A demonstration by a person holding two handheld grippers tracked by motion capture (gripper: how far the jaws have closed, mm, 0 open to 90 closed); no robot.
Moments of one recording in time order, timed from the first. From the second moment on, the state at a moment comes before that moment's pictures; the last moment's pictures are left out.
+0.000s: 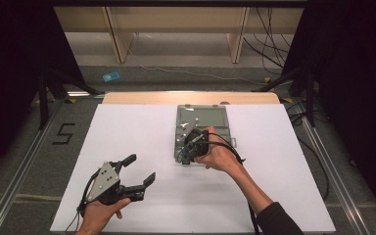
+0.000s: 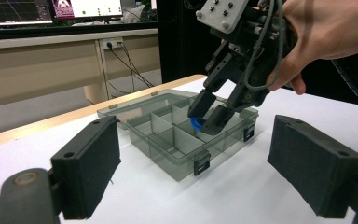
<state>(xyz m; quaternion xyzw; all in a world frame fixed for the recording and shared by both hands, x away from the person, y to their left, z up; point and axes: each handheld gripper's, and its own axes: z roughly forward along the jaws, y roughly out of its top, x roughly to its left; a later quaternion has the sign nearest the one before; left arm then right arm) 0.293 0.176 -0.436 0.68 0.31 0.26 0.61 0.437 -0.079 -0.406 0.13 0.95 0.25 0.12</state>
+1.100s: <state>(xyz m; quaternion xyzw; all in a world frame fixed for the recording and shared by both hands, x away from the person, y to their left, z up) 0.292 0.175 -0.435 0.68 0.31 0.26 0.61 0.466 -0.066 -0.425 0.15 0.95 0.26 0.13</state>
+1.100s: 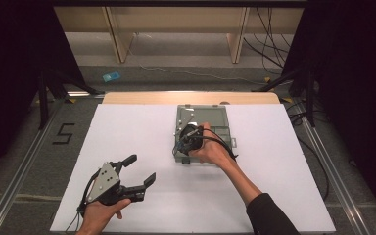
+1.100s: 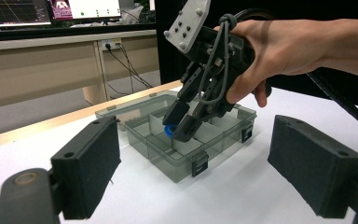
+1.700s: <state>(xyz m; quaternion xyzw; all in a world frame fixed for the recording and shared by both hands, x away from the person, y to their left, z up) 0.291 0.175 -0.435 0.68 0.31 0.26 0.61 0.476 -0.063 -0.437 0.17 0.95 0.25 0.11</state>
